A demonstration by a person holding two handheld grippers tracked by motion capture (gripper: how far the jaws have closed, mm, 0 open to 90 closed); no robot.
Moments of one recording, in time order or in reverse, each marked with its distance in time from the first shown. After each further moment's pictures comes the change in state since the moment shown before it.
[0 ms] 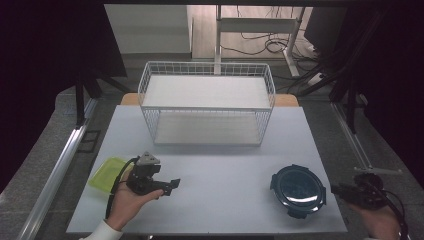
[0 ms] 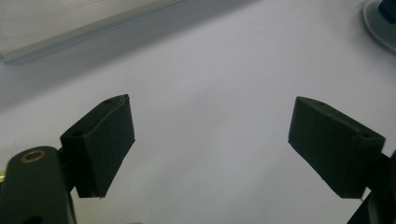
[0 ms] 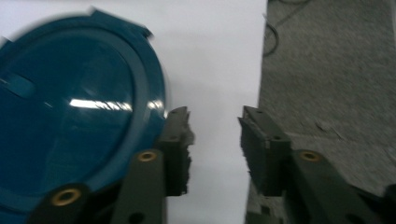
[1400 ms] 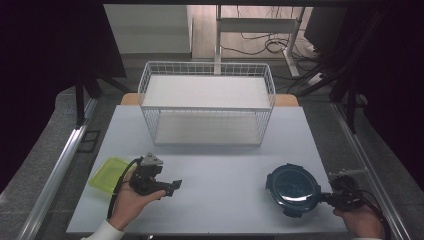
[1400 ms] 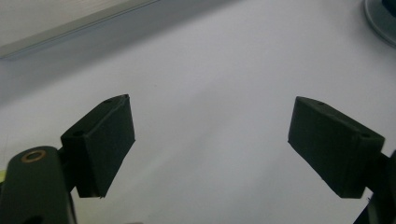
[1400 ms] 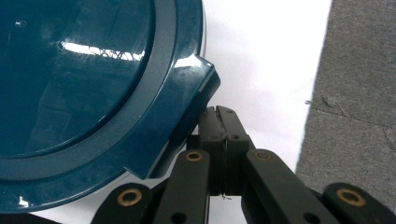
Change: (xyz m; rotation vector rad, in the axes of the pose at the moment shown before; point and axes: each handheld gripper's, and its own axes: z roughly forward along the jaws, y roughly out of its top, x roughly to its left) left arm -0.001 0.000 0.007 0.021 0.004 0.009; right arm 0.032 -0.003 0.030 0.182 0.020 -0.114
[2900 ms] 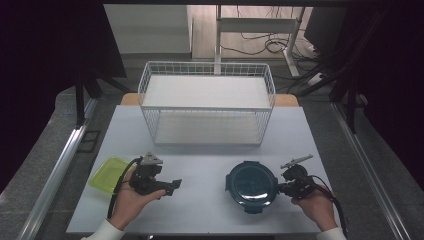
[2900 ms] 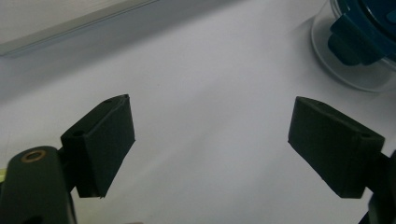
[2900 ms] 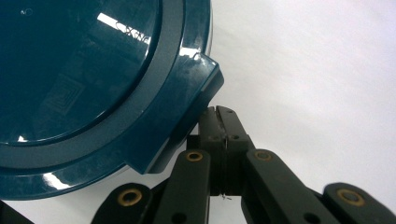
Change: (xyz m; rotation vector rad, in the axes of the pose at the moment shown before) left arm 0.002 0.000 0.001 0.003 0.005 -0.010; right arm 0.096 0.055 0.033 0.022 0.110 -0.227
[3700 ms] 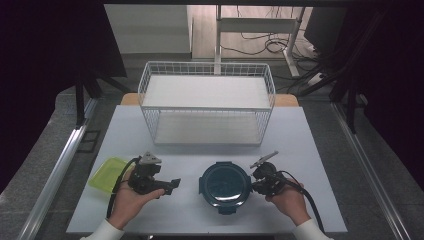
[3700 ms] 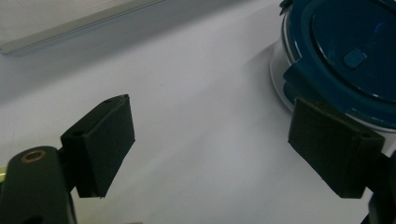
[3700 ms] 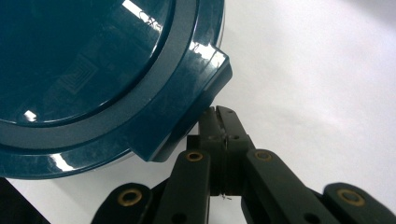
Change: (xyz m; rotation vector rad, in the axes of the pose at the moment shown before) left arm 0.003 0.000 -0.001 -0.008 0.001 -0.012; right arm 0.059 0.040 0.021 0.023 0.064 -0.155
